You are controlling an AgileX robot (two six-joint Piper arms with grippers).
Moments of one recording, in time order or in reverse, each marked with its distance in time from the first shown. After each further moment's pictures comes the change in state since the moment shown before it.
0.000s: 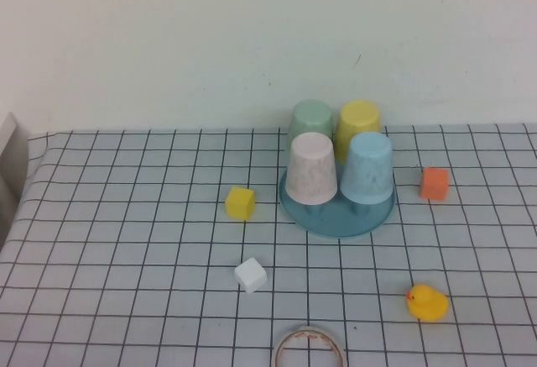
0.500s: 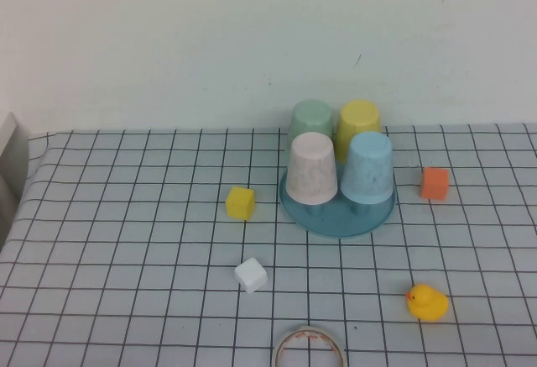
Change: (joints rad) right arm -0.030 0.000 0.213 0.092 -0.119 0.009; left arm 0.000 0.000 0.000 0.000 0.000 0.000
